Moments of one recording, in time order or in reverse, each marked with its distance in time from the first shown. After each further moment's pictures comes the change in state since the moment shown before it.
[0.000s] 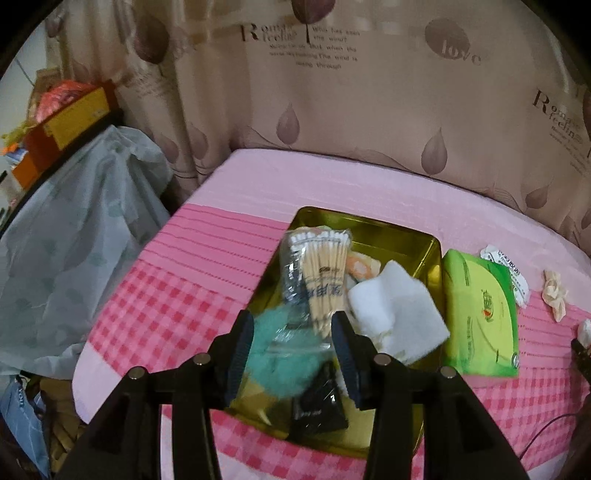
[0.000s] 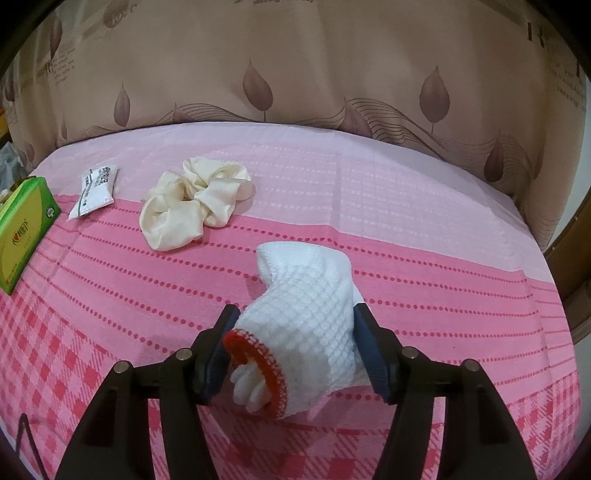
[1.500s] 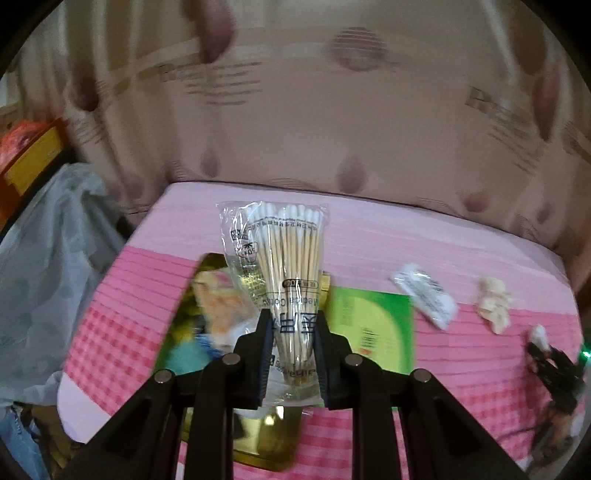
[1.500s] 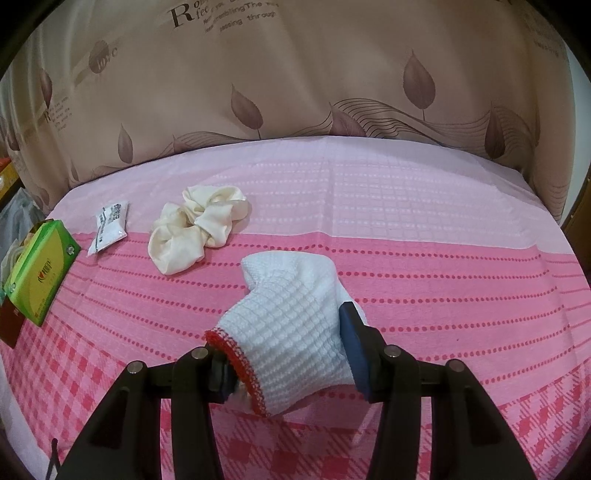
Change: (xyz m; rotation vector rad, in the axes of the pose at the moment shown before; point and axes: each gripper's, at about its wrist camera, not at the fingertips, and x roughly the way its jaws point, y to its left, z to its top) left arm -0.034 -0.082 0.053 0.075 0.005 -0.112; right arm -0.006 -0.025 -0.004 0.132 -0.045 0.123
